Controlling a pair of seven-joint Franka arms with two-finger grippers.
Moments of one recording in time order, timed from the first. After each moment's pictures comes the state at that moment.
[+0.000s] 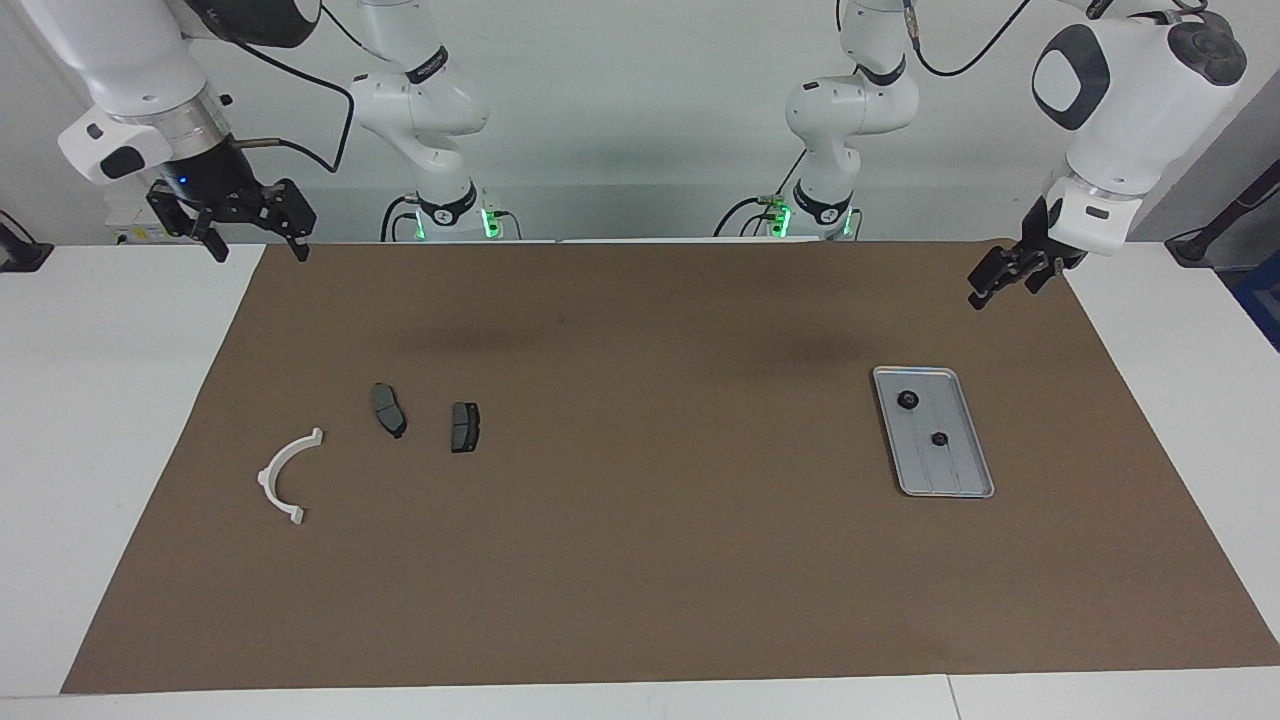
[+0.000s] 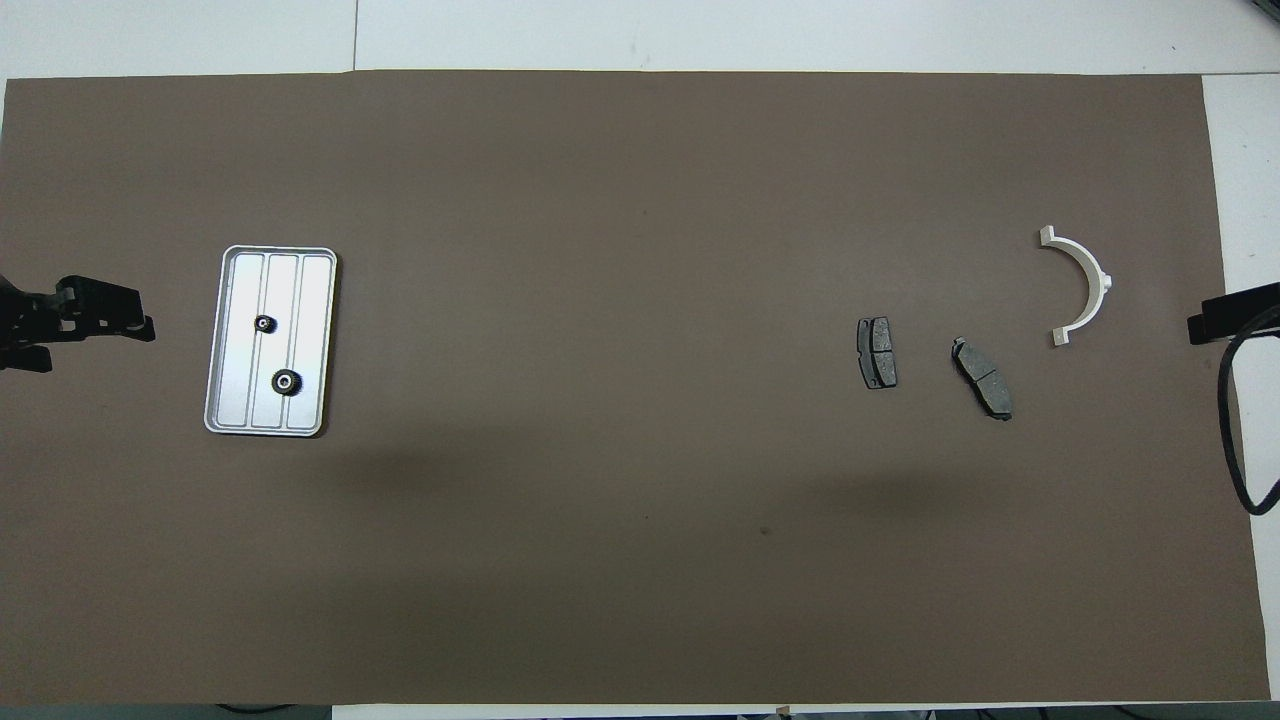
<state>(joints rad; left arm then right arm) 0.04 -0.06 -0.01 -1.78 -0.03 1.69 -0.17 -0.07 -0.07 -0.03 -1.63 -0.02 1.54 -0.10</state>
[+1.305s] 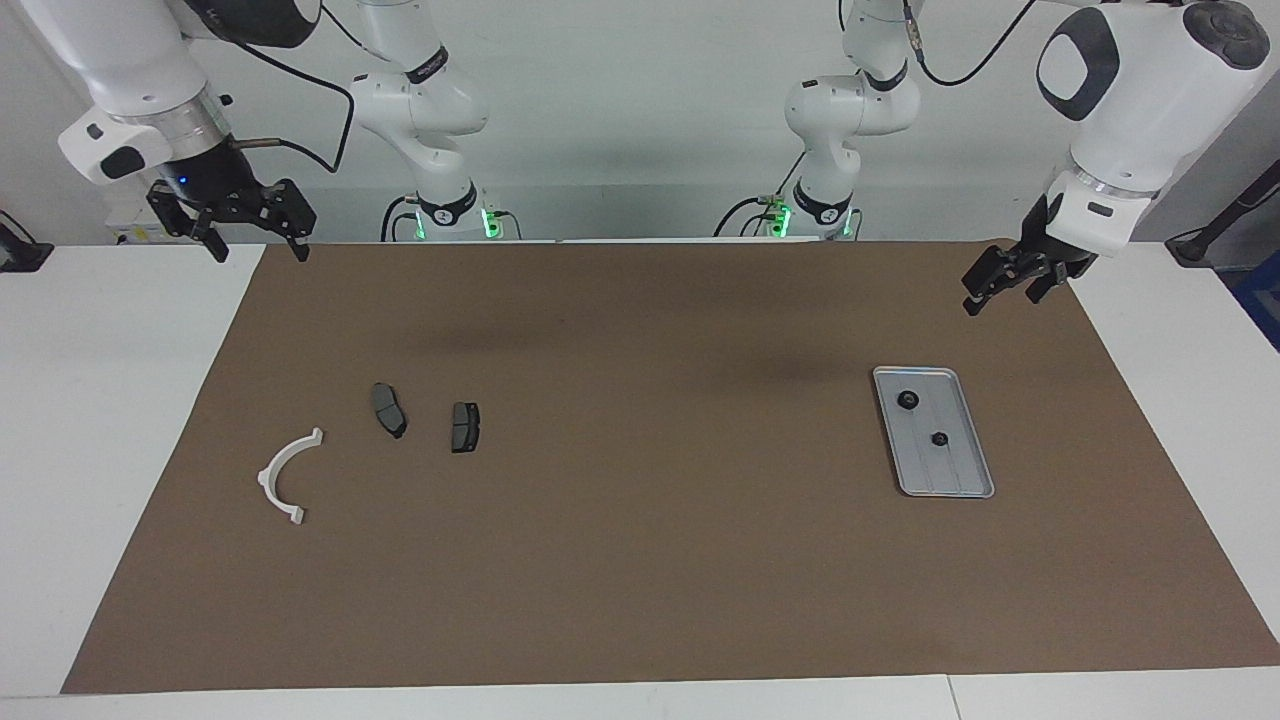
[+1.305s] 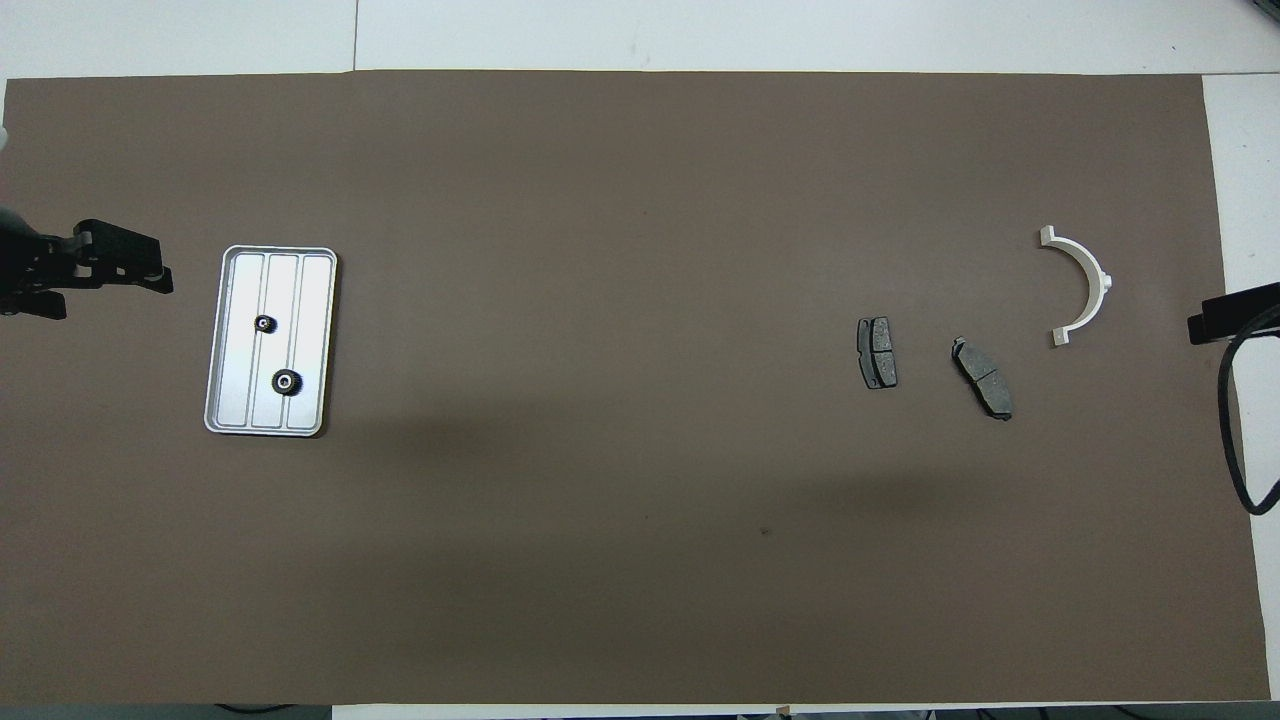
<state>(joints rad) -0.02 0.04 0.00 -1.59 -0.03 1.63 -0.17 -0.07 -0.07 -0.03 -1.63 -0.02 1.54 -0.10</state>
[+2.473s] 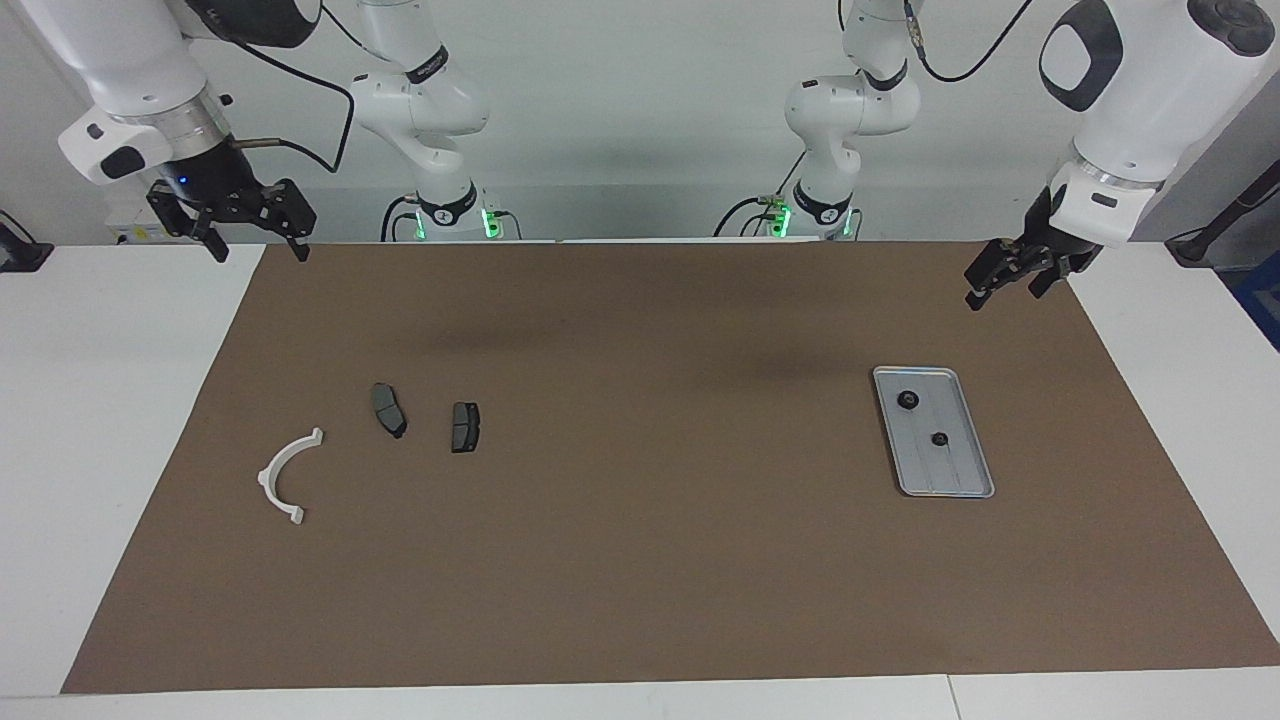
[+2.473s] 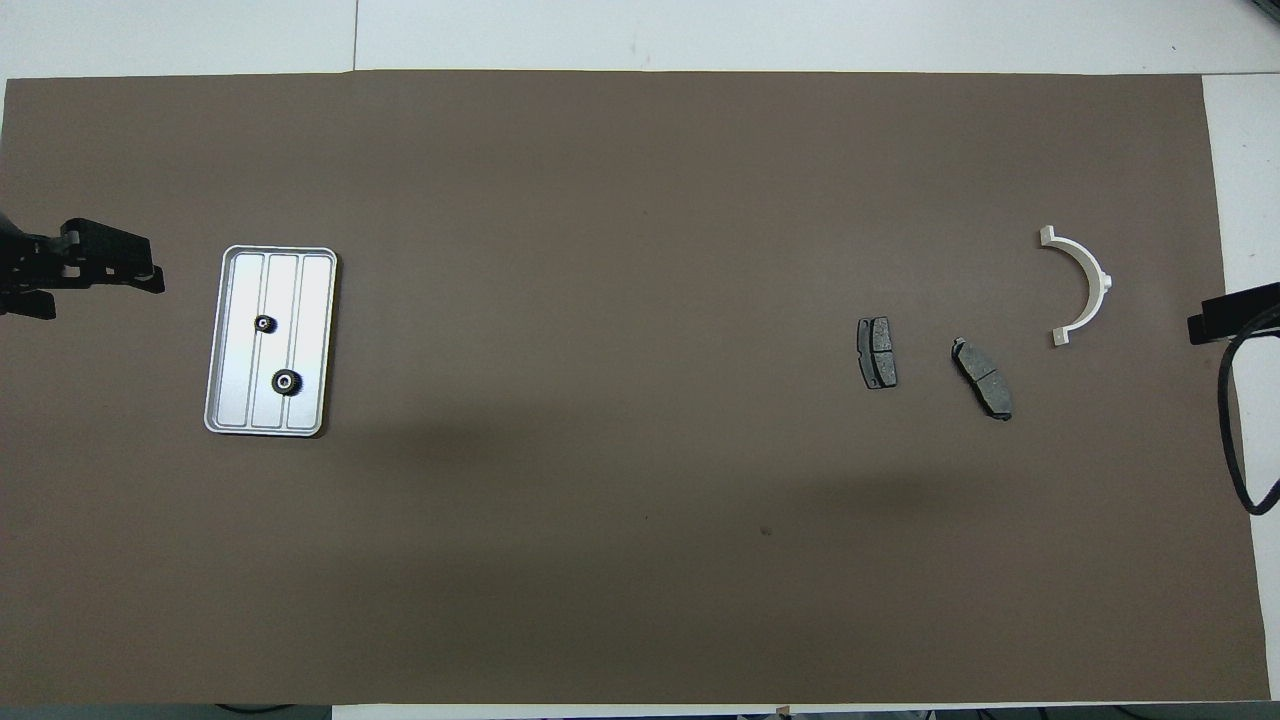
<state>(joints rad) -0.02 0.03 0.00 -1.59 -0.03 1.63 -0.17 -0.07 -0.07 -0.03 -1.63 -0.02 1.54 -0.10</state>
